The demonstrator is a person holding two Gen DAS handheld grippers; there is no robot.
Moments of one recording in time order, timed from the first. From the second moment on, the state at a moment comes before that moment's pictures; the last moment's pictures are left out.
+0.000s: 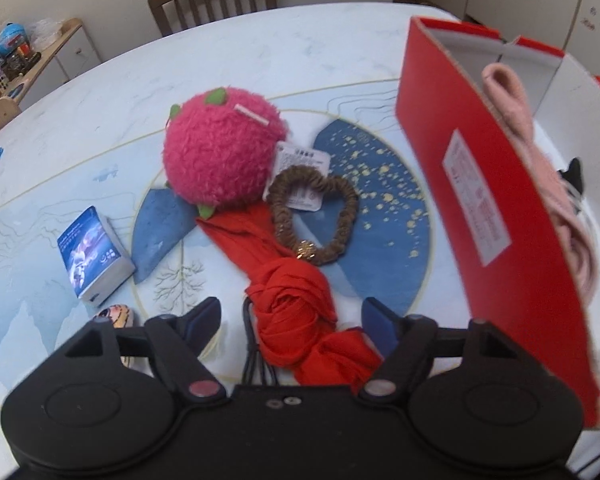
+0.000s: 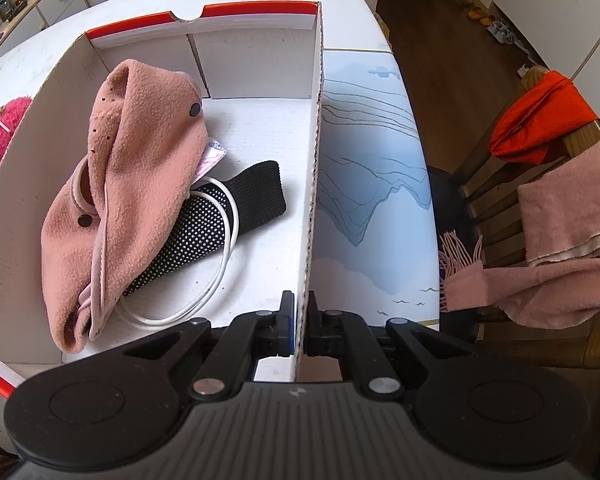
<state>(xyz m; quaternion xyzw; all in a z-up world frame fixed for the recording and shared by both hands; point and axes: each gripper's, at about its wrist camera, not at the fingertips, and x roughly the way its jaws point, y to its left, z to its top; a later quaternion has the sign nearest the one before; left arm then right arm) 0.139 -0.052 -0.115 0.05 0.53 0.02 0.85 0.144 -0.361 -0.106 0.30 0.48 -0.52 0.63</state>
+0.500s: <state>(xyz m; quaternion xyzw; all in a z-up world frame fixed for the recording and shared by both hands) 0.129 -0.041 -0.081 0.04 0.52 0.01 0.85 0.140 -0.363 -0.106 0.32 0.47 -0.53 0.63</state>
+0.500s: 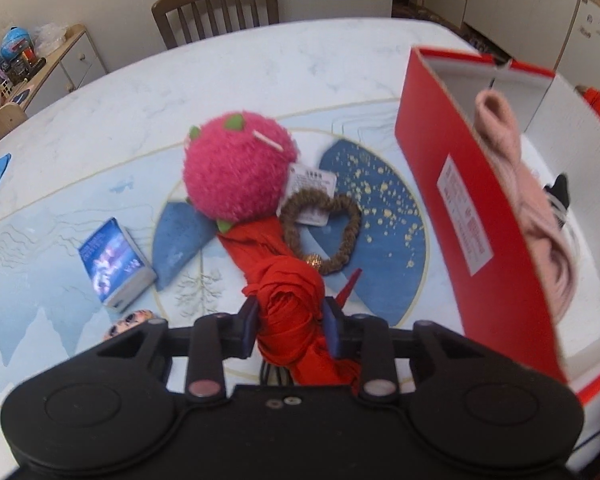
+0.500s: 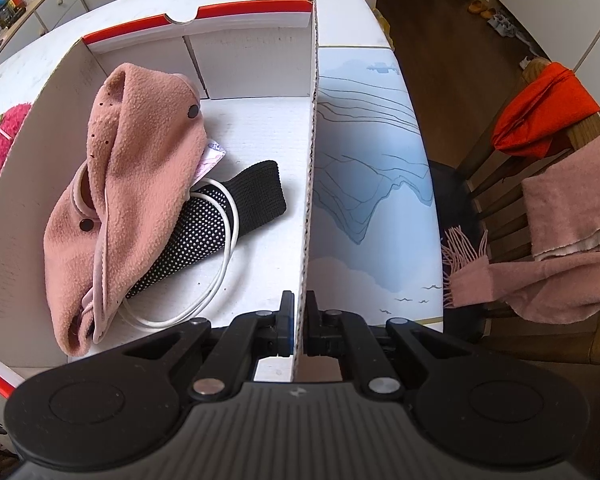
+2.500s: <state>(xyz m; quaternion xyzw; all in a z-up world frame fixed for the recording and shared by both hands) 0.219 -0.278 -0.073 0.11 0.47 -0.20 0.86 0.141 -0.368 -0.108 0.33 0.46 -0.54 0.62</state>
